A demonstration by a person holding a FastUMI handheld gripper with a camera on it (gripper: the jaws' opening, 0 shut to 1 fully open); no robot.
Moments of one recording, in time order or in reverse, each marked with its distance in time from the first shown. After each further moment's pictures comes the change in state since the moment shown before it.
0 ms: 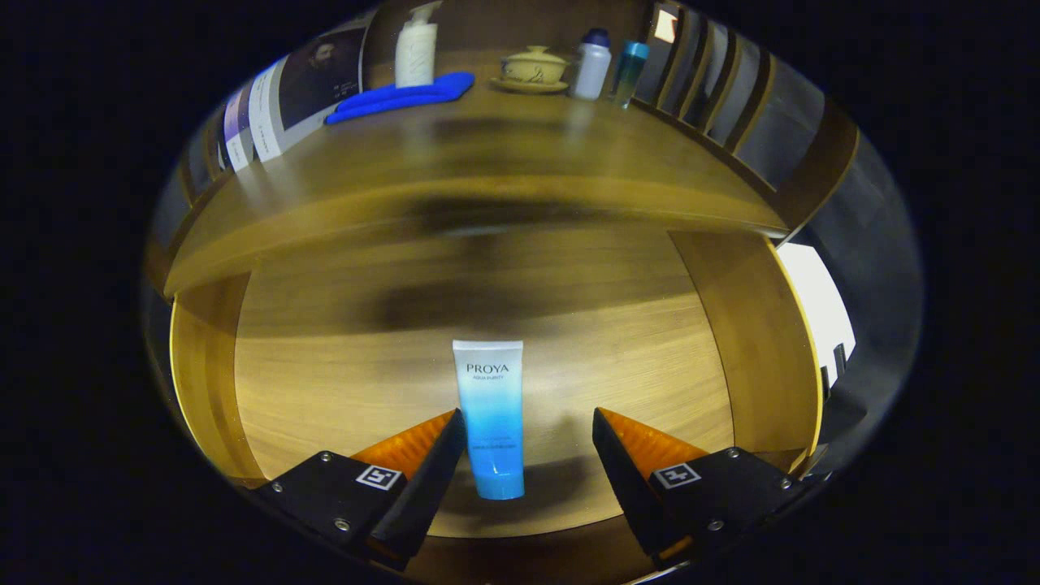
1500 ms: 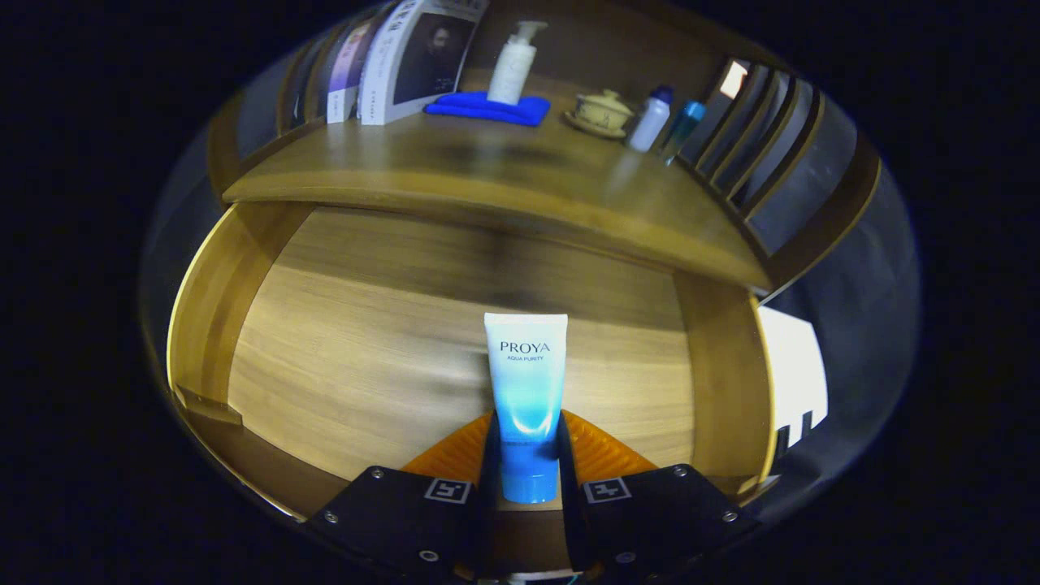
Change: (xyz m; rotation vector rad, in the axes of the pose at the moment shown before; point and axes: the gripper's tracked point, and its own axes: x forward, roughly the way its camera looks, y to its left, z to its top) arm -0.063 -0.007 0.006 -0.273 -0.215 -0.019
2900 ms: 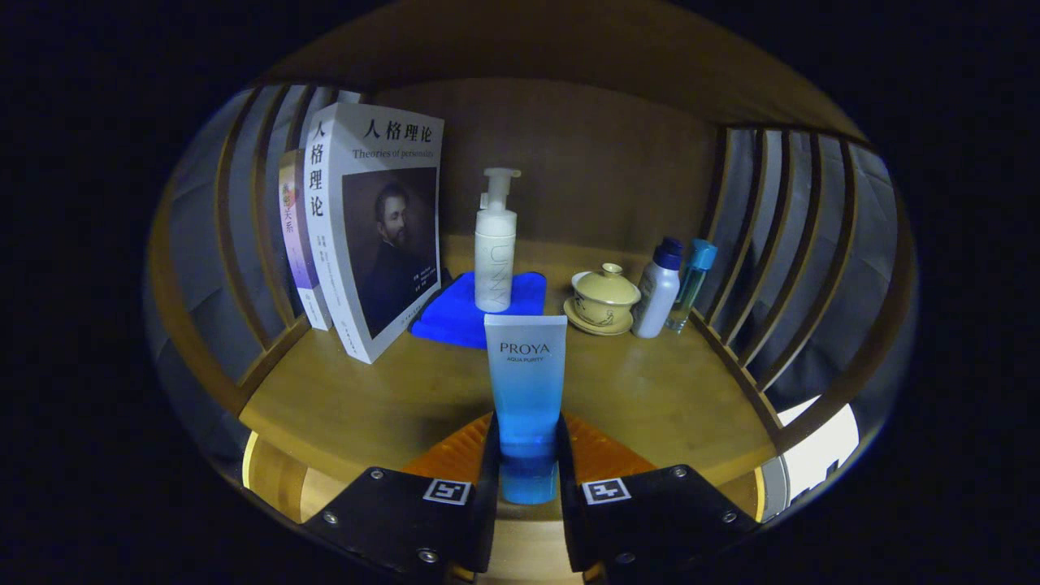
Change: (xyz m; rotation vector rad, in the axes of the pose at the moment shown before) arm 0.029 -0.007 0.215 0.181 -0.406 0.091
